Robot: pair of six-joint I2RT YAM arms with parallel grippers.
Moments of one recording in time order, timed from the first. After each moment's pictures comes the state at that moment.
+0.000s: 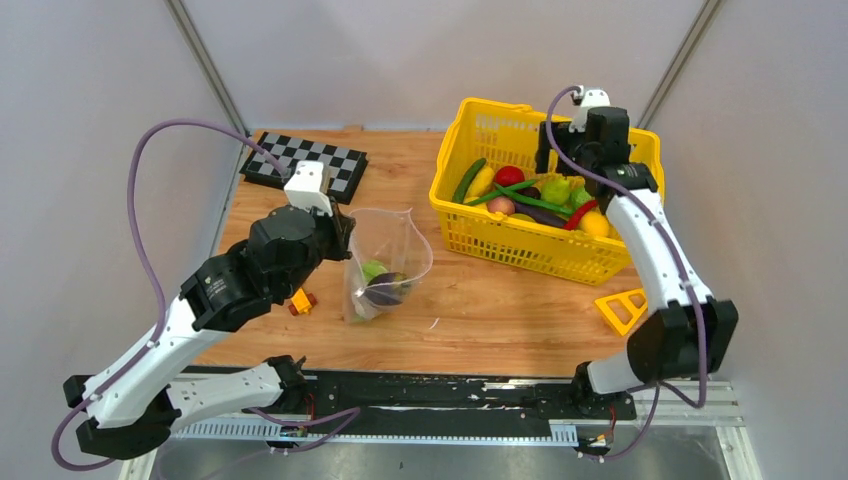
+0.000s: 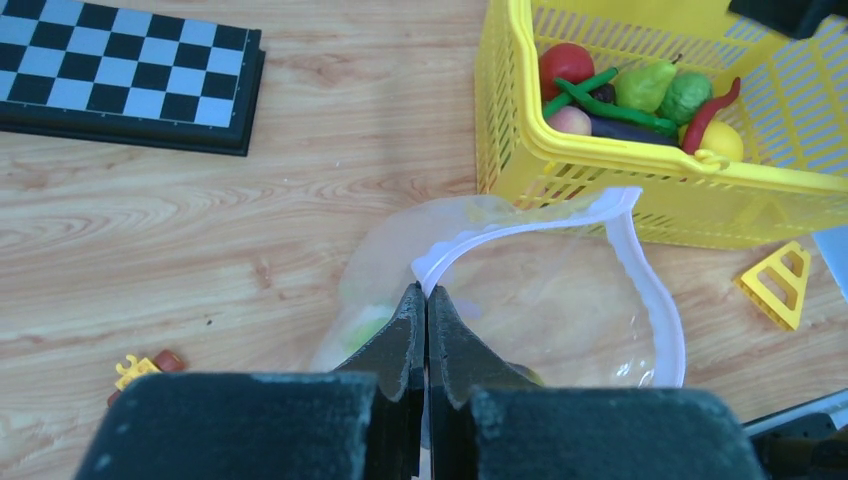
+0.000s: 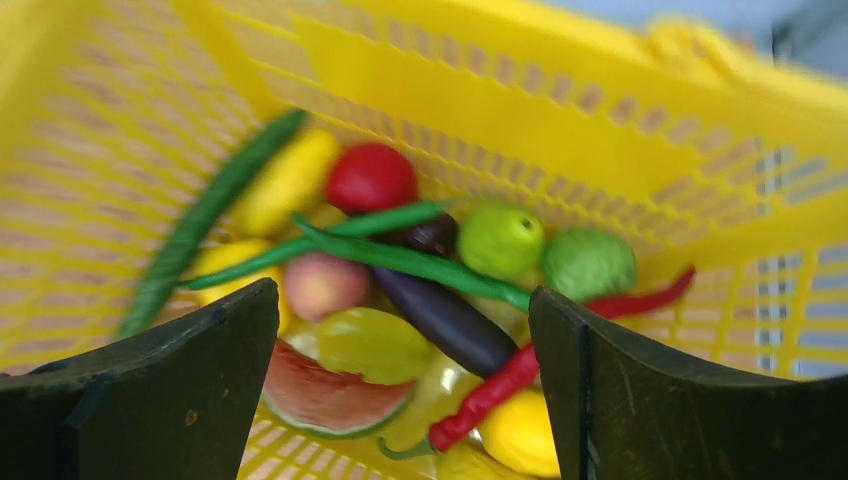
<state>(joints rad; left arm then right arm) -0.93 0.90 1.29 -0.77 -0.56 -0.44 0.19 1.40 1.43 -0.43 -0.01 0.02</state>
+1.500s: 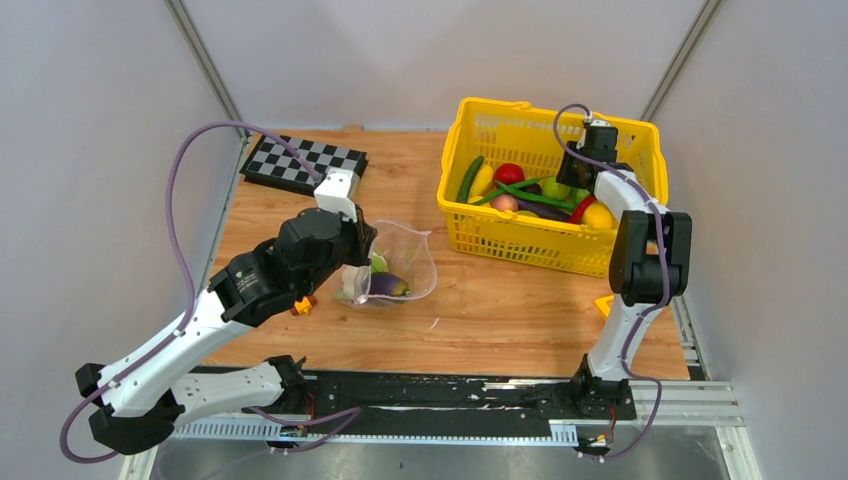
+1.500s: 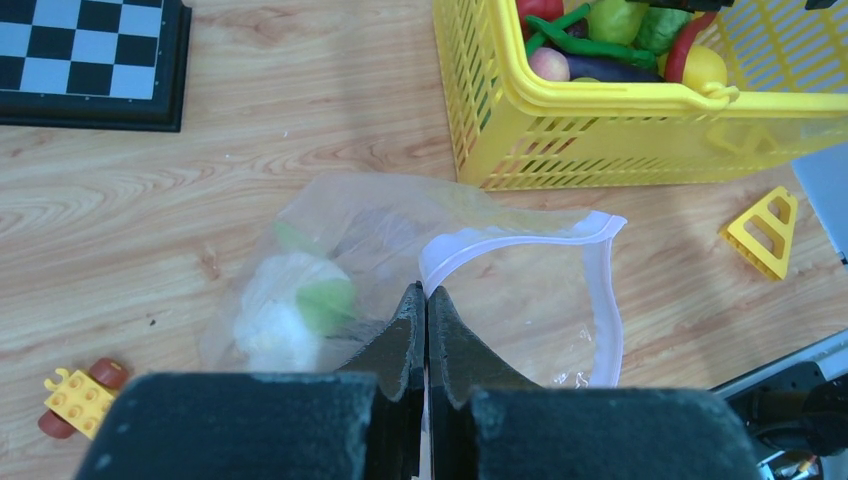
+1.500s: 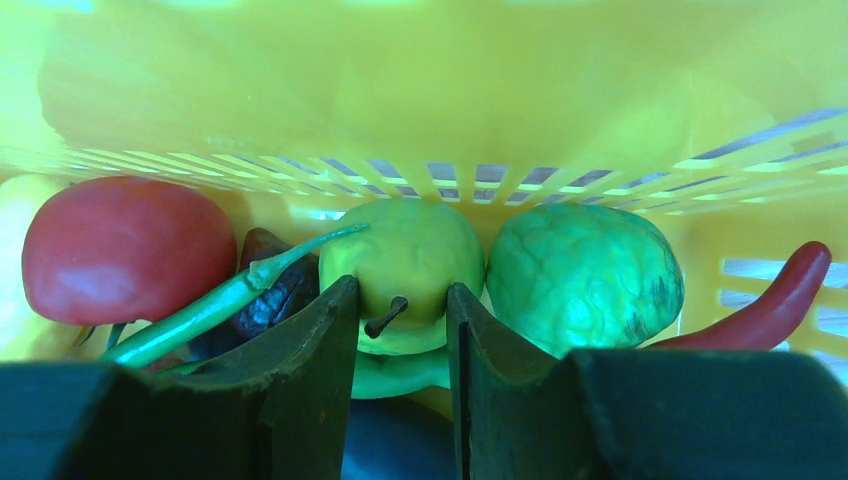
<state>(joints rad) -0.93 0.93 1.20 -0.69 -0.46 -0.44 -0.05 1.94 1.45 -0.22 0.00 0.17</state>
